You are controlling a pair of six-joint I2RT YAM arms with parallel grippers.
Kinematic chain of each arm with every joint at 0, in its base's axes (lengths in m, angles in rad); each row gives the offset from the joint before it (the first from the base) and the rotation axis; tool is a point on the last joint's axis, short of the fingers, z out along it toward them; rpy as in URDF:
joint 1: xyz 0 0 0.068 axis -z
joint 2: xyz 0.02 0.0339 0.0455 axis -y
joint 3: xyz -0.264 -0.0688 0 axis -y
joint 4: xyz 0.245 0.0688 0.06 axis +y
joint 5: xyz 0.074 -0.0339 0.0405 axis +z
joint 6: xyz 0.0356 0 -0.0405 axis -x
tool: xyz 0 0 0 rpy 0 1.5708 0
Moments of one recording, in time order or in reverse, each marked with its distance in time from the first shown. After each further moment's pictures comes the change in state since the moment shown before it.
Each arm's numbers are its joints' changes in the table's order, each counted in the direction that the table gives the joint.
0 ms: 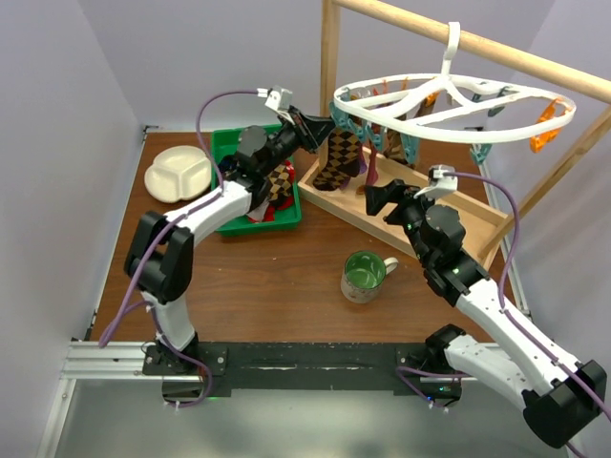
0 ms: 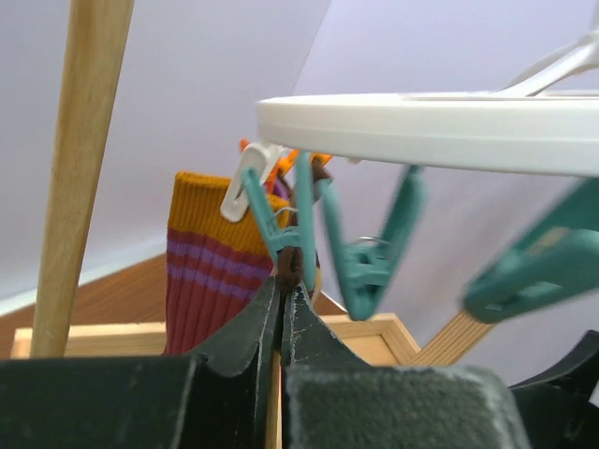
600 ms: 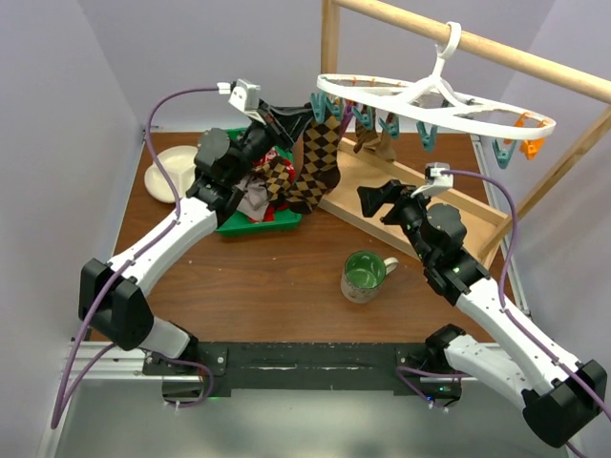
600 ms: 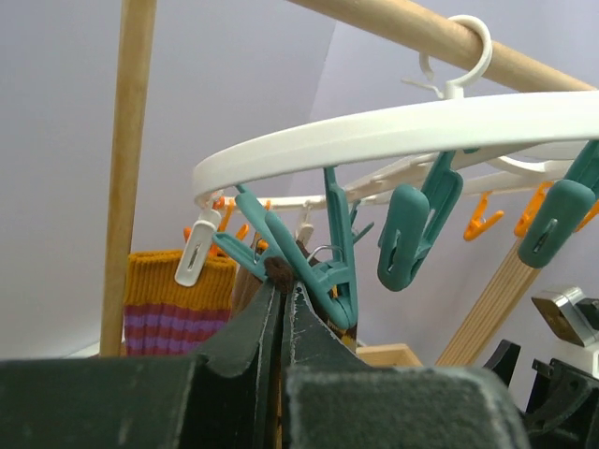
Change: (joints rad) left arm 0.000 0.356 -0.100 0.152 0.068 -0.134; right arm 0.000 -0.006 0.014 -0.008 0.085 -0.008
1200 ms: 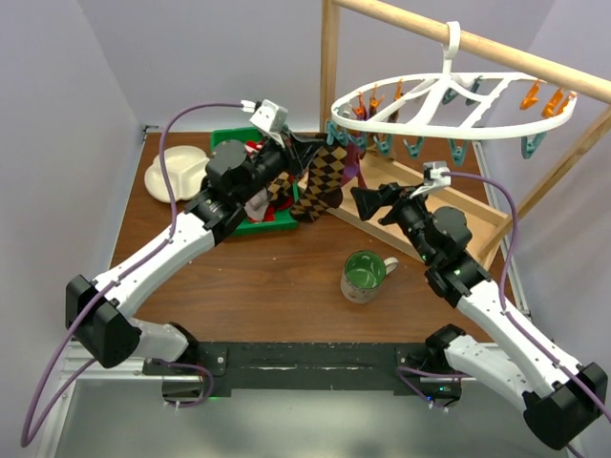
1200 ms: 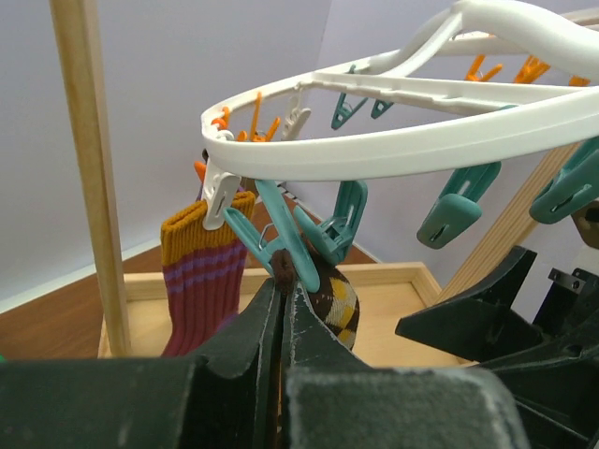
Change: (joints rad) left arm 0.128 0.121 -0.035 0.322 0.121 -0.153; right arm 0.000 0.018 -0.013 -0.092 0.141 0.024
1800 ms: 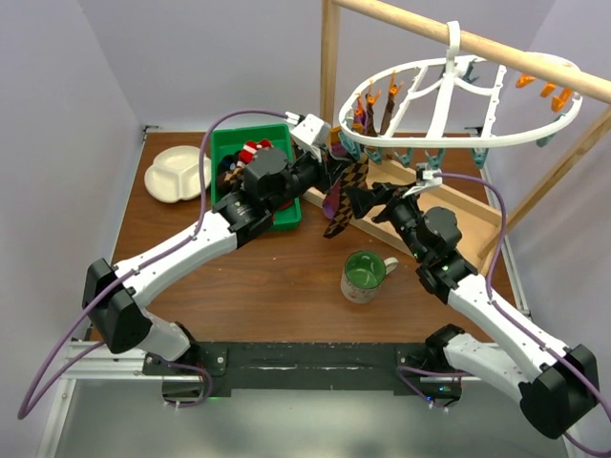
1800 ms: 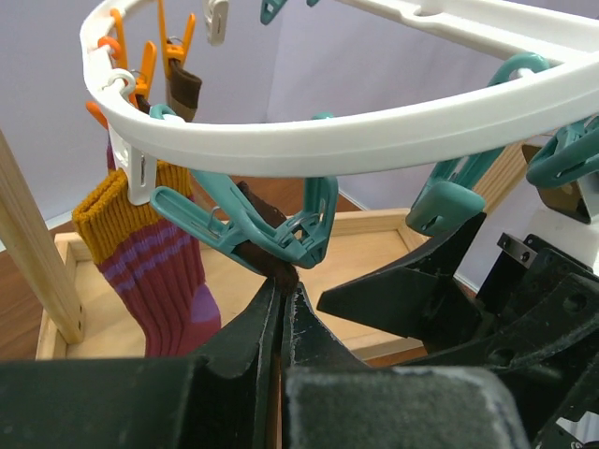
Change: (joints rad) left arm 0.169 -0.103 0.079 0.117 0.113 -0.051; right arm 0.000 -0.068 -0.062 -0.168 0.021 -0.008
